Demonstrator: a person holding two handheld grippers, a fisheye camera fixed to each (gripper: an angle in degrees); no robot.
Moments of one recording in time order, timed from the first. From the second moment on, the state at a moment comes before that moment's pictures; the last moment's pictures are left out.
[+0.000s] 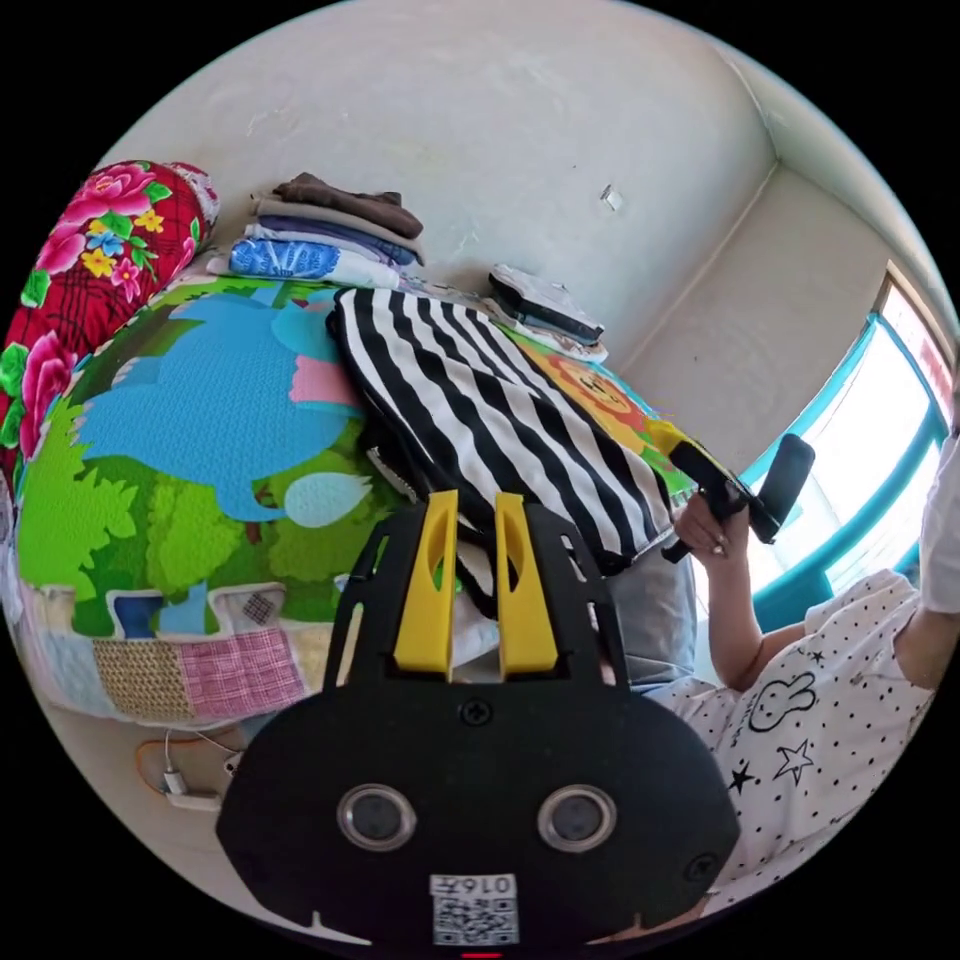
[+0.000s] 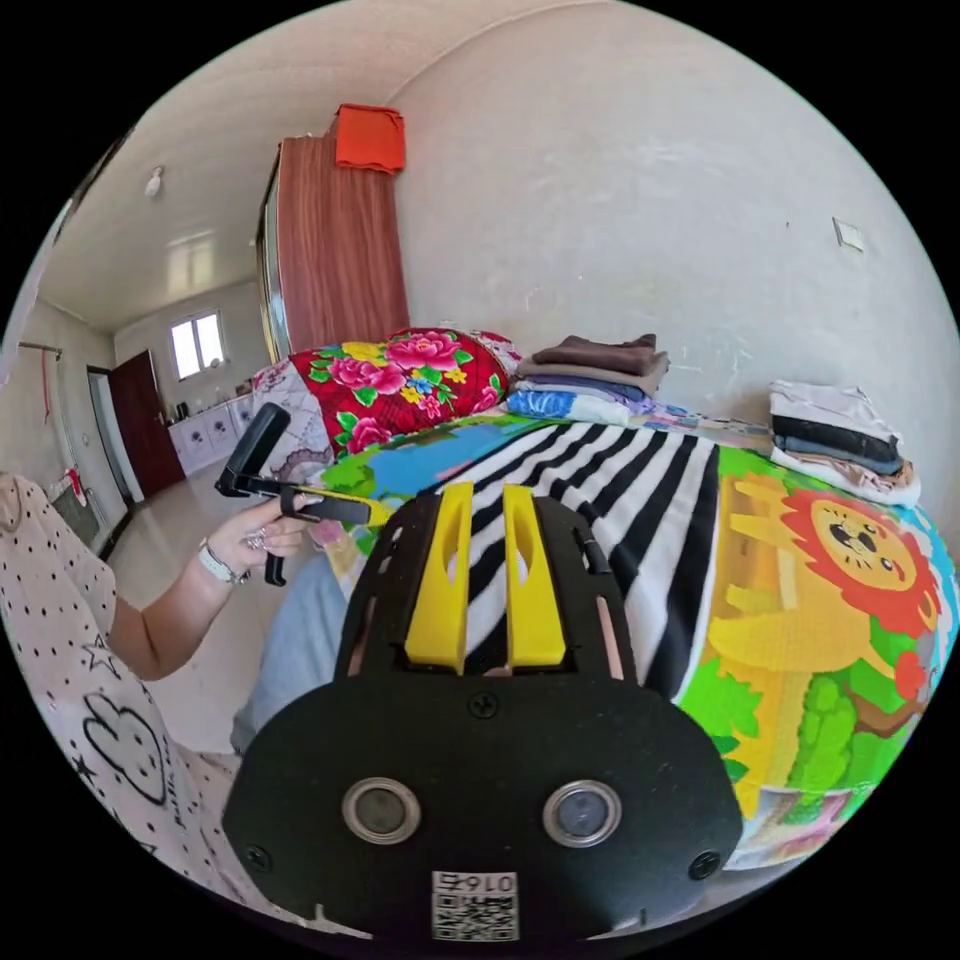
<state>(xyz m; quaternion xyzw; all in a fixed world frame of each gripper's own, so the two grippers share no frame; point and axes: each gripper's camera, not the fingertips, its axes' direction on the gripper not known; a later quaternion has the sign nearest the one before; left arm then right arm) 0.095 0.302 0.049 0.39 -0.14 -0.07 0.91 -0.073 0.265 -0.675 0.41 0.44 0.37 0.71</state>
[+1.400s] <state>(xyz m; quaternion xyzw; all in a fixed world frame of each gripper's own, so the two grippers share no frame) 0.124 0.362 0.091 0.44 -0.02 -0.11 0.89 -0.052 0.154 -0.409 0.18 0.56 0.29 0.76</state>
